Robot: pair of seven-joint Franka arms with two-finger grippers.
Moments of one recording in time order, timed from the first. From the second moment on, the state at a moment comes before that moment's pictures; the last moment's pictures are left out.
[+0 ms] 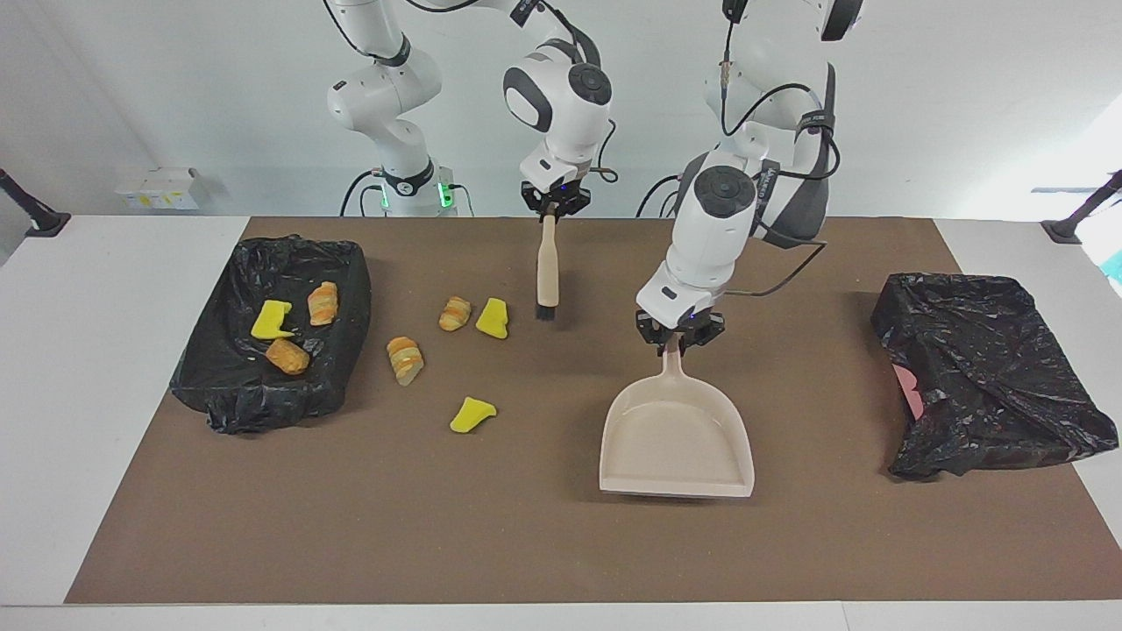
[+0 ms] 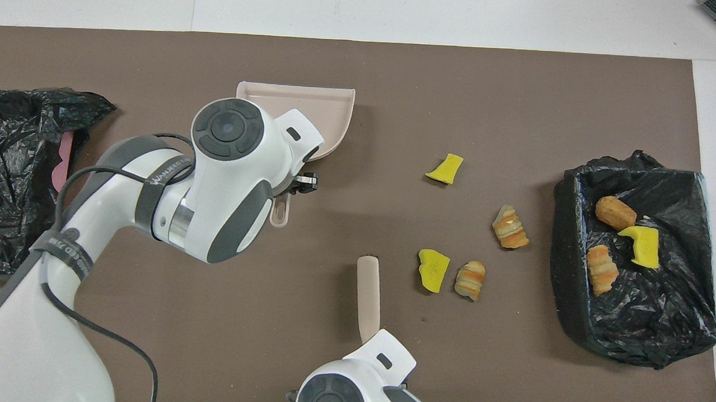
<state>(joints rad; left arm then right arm) -0.48 0.30 0.04 -1.67 -0.02 1.96 -0.26 0.64 -0.08 0.17 -2.23 -0.05 1.83 0.88</state>
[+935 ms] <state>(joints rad) -0.32 0.30 0.04 -1.60 -0.01 1.85 0.59 0.36 -0.08 0.18 -2.34 -0.01 1.81 1.00</state>
